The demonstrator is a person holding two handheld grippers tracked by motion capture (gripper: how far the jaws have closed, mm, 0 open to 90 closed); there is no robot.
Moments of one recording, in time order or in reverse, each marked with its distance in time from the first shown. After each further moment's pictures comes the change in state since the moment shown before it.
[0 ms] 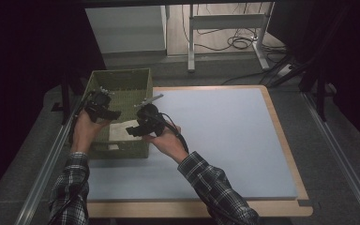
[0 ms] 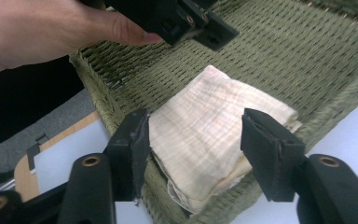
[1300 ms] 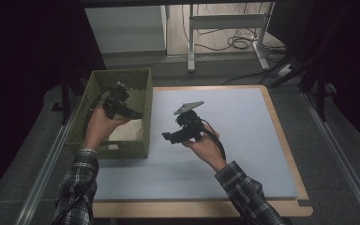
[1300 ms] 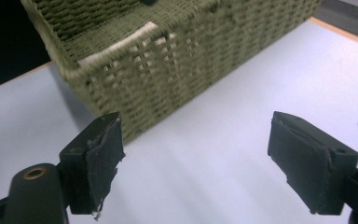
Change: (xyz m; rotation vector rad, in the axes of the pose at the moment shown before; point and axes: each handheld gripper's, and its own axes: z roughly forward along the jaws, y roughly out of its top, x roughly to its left) left arm -0.051 0.040 -0.013 0.016 -0.235 0.016; right arm -0.059 -0.066 -0.075 -0.004 -0.101 -0.064
